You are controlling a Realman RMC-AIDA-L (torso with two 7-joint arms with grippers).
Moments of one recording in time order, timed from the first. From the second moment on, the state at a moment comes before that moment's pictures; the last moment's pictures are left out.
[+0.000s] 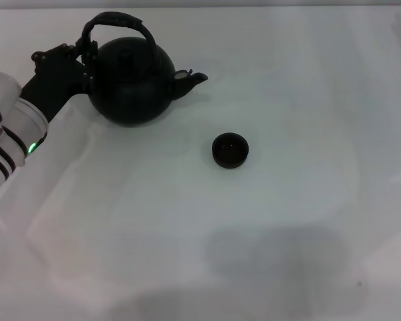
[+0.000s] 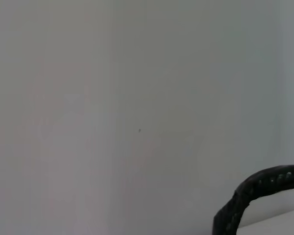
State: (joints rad) left arm -0.61 -2.09 0.53 -0.08 1.17 1.07 -0.25; right arm 0.63 2.02 -0.79 -0.07 -0.45 -0.98 0.24
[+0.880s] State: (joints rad) left arm -0.60 -2.08 0.54 0.00 1.33 1.22 -0.24; right arm 0.62 2.03 -0.79 -0.07 -0.45 -0.98 0.24
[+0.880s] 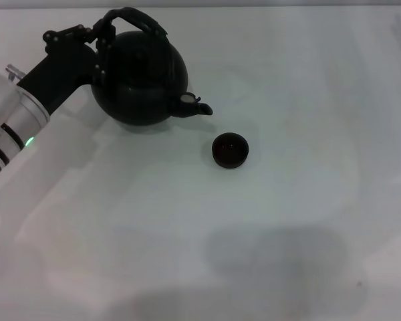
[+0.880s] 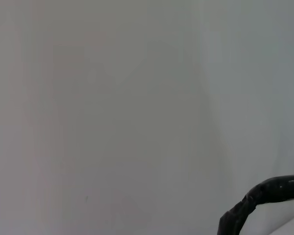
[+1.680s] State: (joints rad) left arm -0.62 -2.08 0.54 0.11 1.44 1.34 -0.09; right arm 0.63 2.03 -0.79 -0.07 -0.44 -0.97 0.25
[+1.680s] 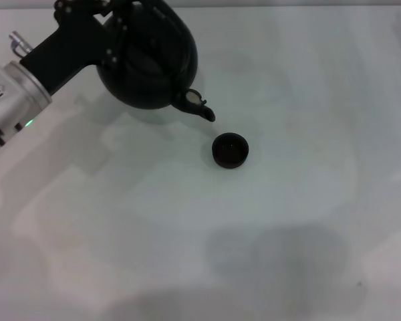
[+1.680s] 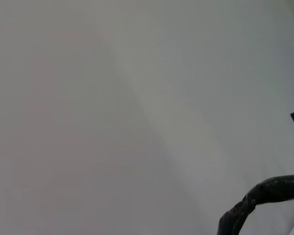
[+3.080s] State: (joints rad) left arm -0.69 -2.08 0.61 0.08 1.43 1.28 0.05; right arm 0.66 2.03 -0.79 -0.07 -0.42 -0.97 0.25
